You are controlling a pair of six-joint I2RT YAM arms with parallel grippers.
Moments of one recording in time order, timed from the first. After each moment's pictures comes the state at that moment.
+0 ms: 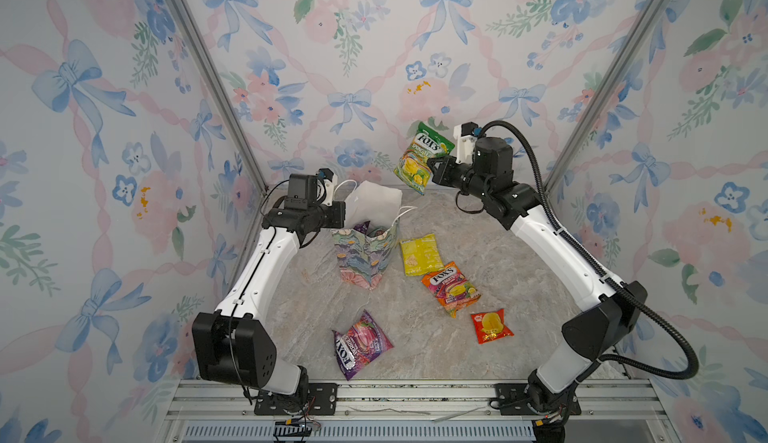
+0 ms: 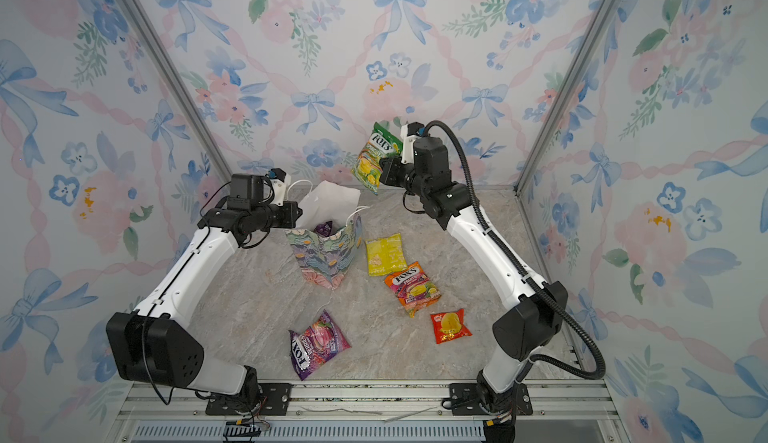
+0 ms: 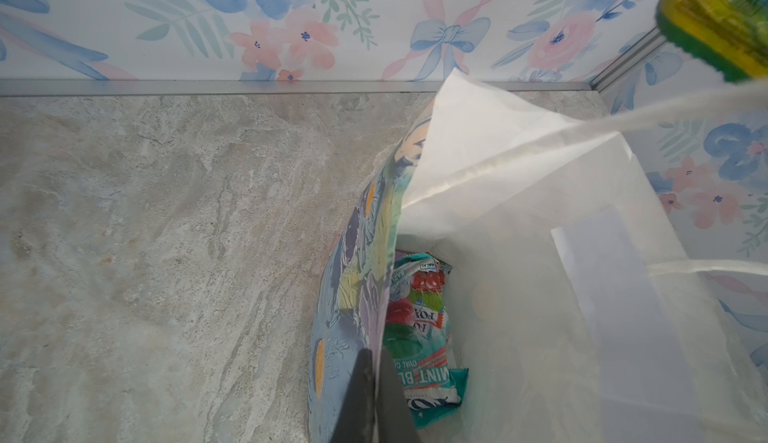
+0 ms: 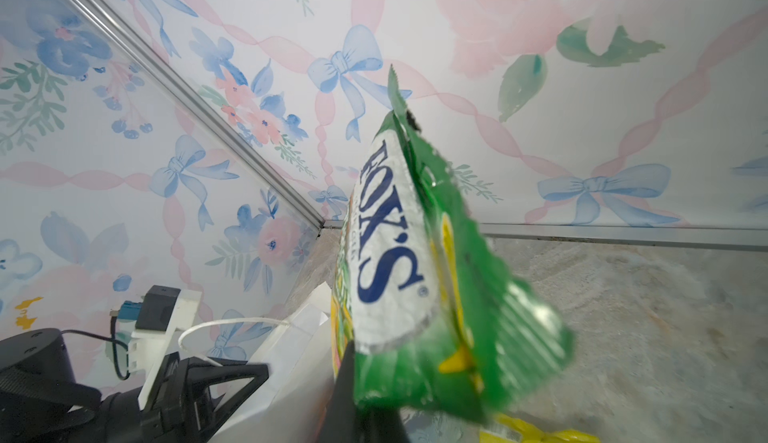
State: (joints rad) left arm -0.14 1.47 1.39 -0.63 0.28 -0.12; right arm 0.53 1.72 1.85 -0.36 -0.15 0.53
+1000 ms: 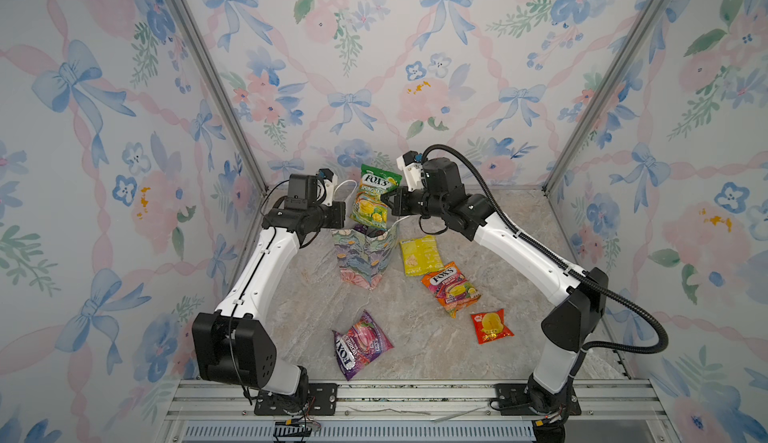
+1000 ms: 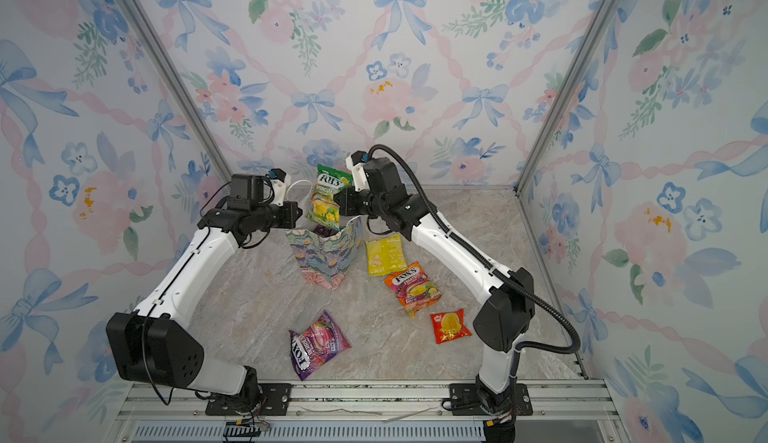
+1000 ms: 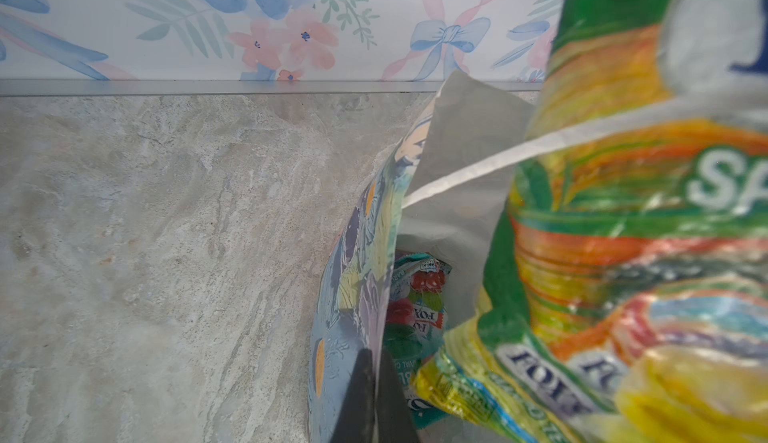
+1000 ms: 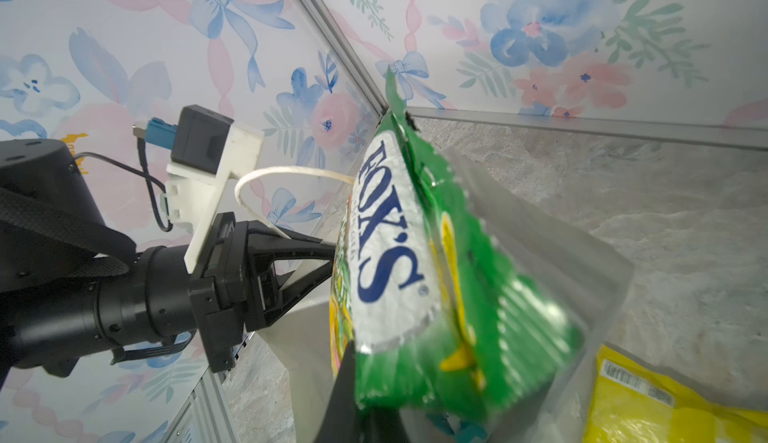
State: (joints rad) left arm -0.14 1.47 1.39 -0.63 0.28 -0.12; right arm 0.72 1.82 1.84 -0.43 -0.26 0.51
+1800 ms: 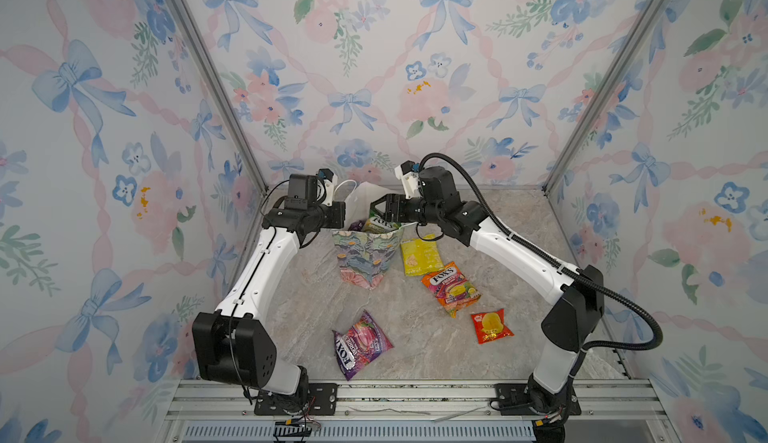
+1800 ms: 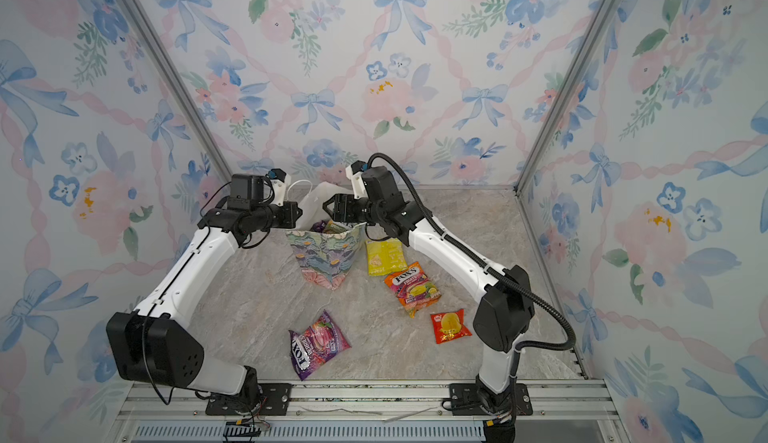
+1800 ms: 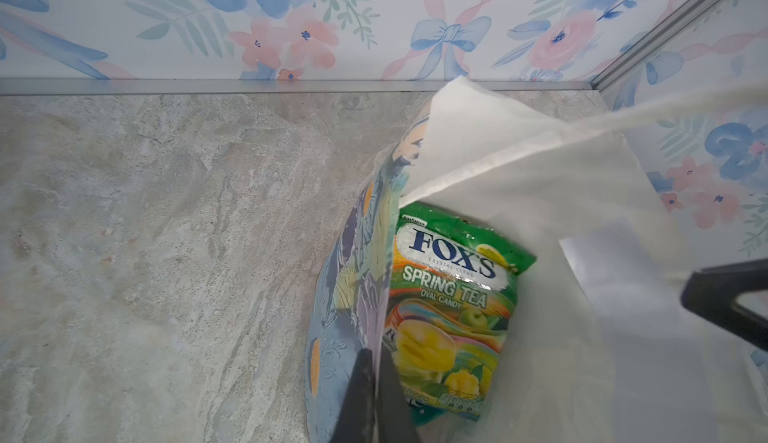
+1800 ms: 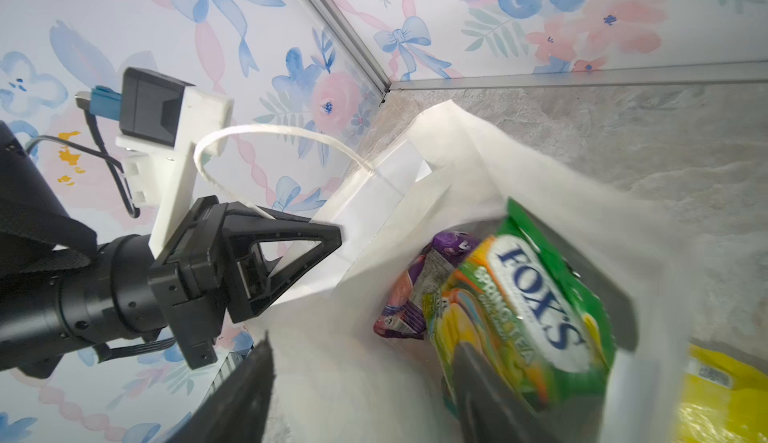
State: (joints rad) left arm -0.14 1.47 1.39 -0.63 0.28 -0.12; right arm 0.71 1.82 1.76 -0.36 -0.28 0.57
